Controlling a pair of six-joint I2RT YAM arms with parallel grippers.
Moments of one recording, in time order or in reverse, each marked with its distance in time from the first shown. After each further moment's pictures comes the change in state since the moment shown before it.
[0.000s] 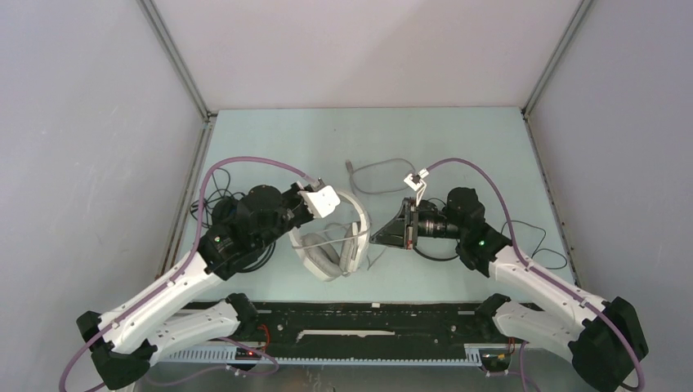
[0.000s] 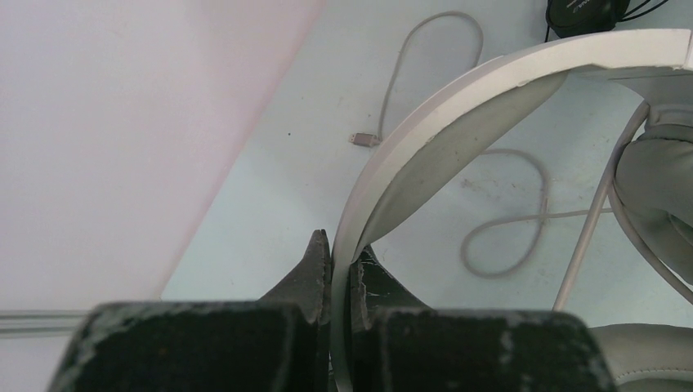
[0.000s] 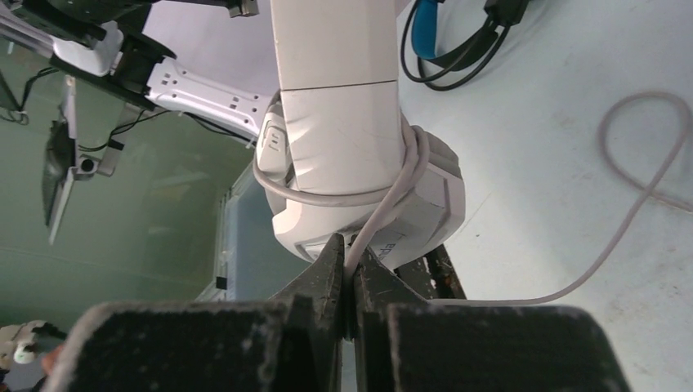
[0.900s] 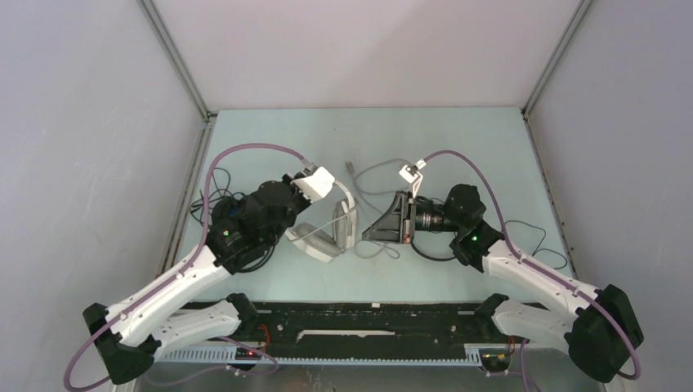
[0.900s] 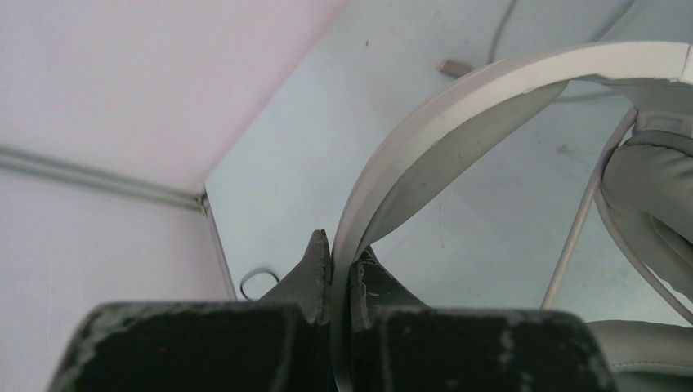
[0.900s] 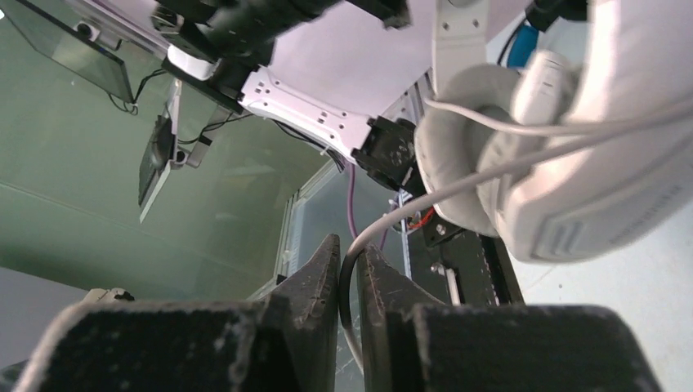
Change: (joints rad) left arm 0.008 0.047 0.004 0.002 -0.305 -0.079; right arm 0.027 0.074 0.022 0.275 -0.099 0.222
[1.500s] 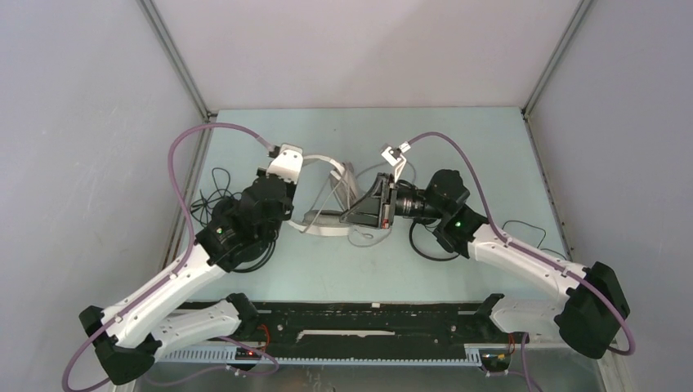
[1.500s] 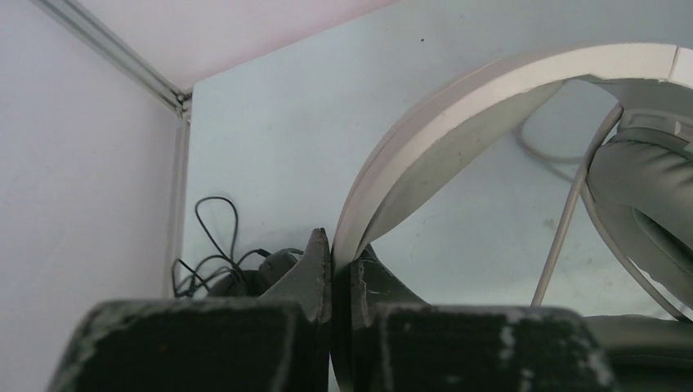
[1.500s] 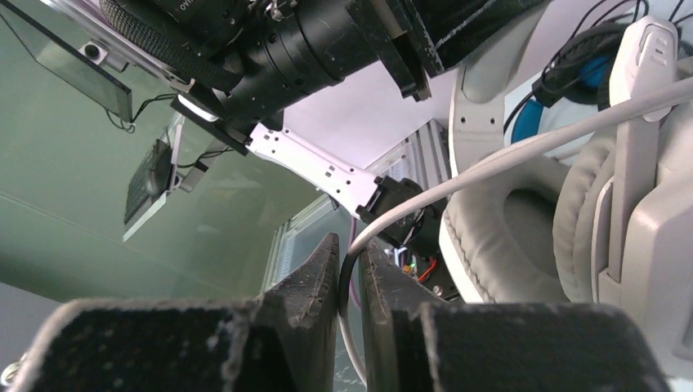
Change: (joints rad) left arm 0.010 0.018 0.074 -0.064 -0.250 -0.417; right arm 0.096 0.139 0.203 0.019 0.120 -0.045
